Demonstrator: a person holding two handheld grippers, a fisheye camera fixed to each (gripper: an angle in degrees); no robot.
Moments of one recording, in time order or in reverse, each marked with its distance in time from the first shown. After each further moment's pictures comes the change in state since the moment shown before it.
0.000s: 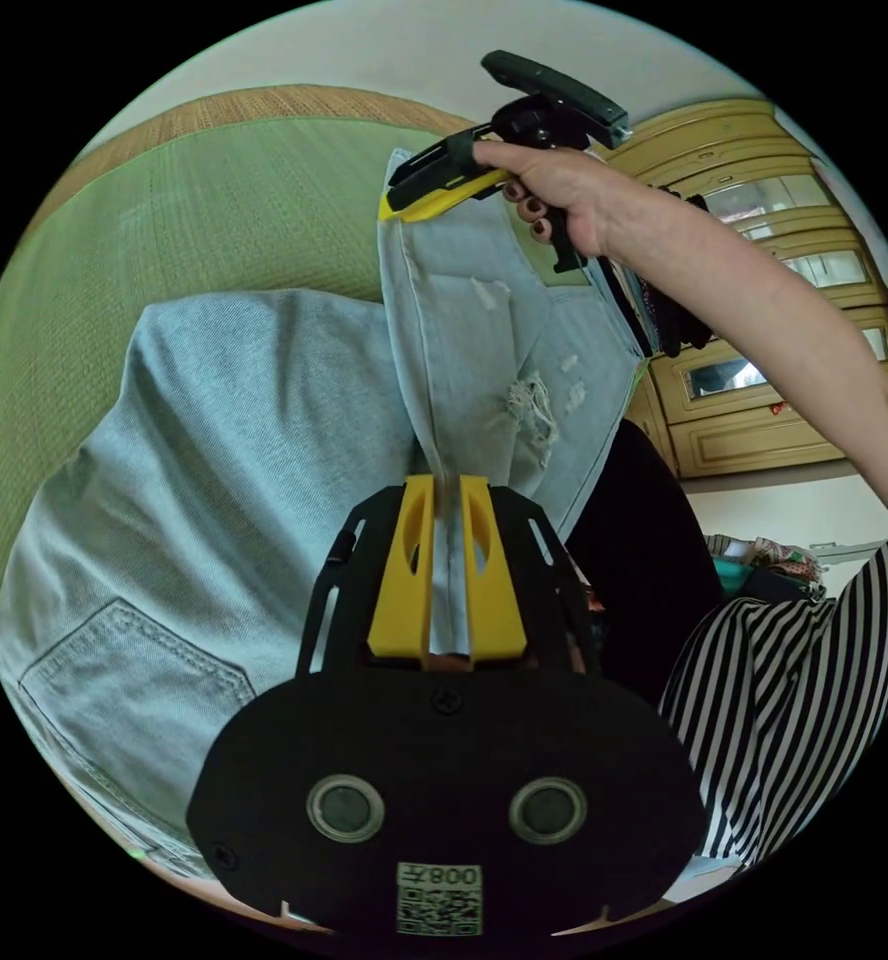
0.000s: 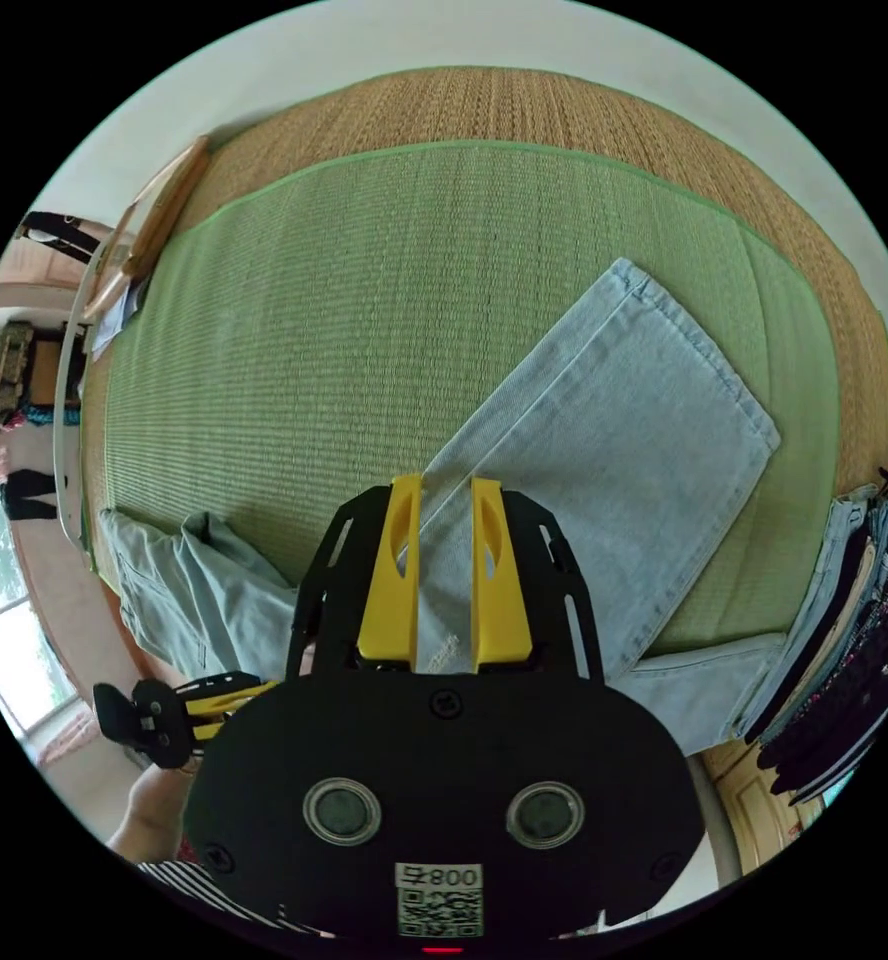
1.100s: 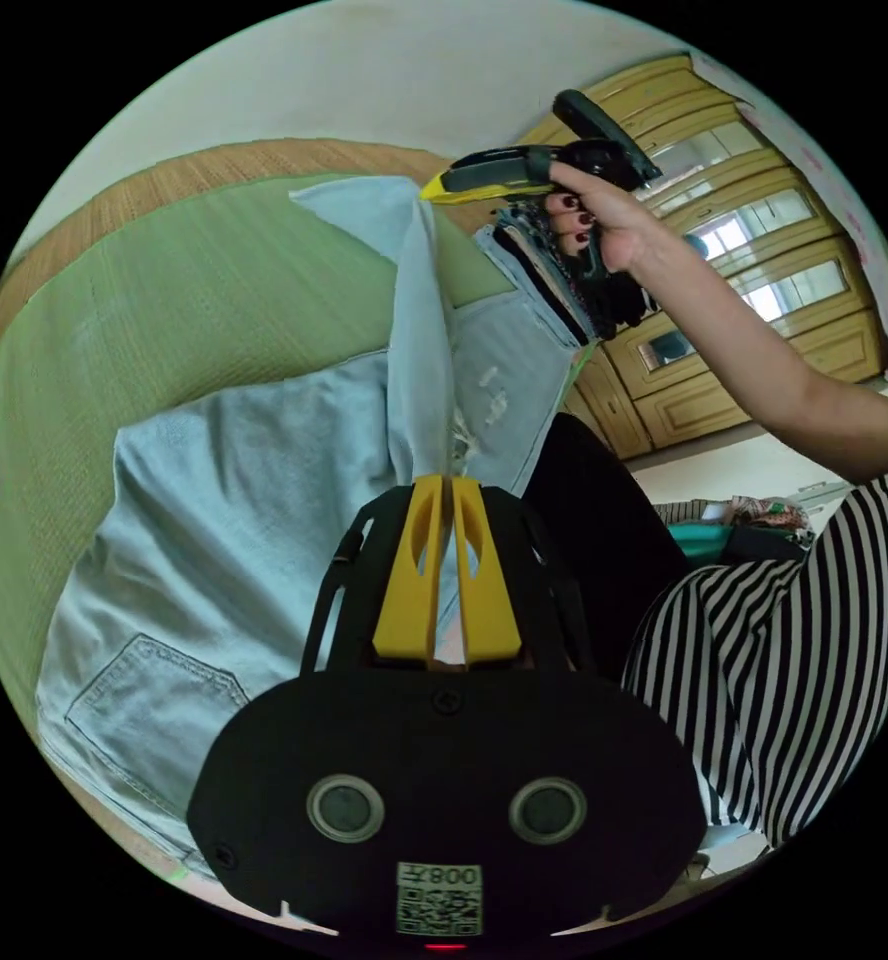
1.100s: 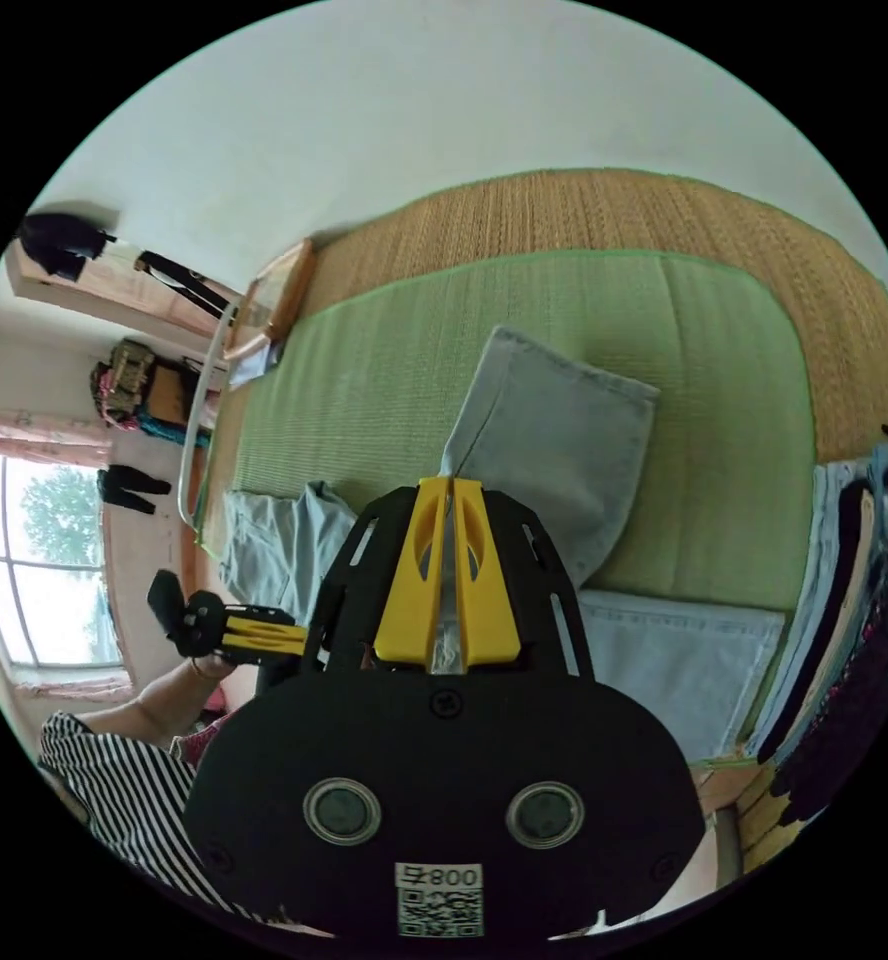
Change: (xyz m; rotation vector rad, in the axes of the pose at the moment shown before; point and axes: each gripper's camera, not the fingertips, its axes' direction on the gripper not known) left arm 0.079 -0.072 0.138 0.023 0.023 0.173; right arm 0.224 0.137 -0.069 0.249 -0.325 -0.067
